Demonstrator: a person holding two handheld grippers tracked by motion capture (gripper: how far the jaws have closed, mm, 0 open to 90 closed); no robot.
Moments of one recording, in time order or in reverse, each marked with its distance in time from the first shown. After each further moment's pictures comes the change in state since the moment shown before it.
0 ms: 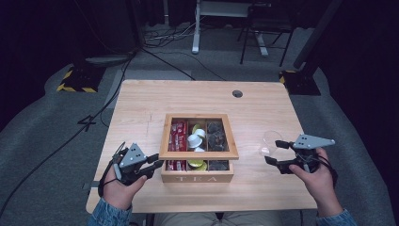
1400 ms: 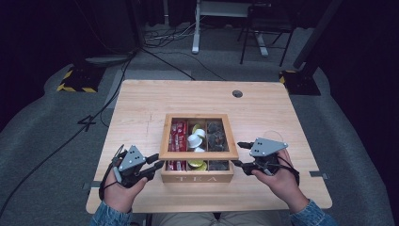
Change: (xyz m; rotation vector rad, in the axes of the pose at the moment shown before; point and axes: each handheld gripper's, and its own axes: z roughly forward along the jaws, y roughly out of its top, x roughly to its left) left arm -0.003 -0.007 0.000 -0.046 0.026 -0.020; right arm 0.069 0.043 0.064 0.019 0.047 -0.311
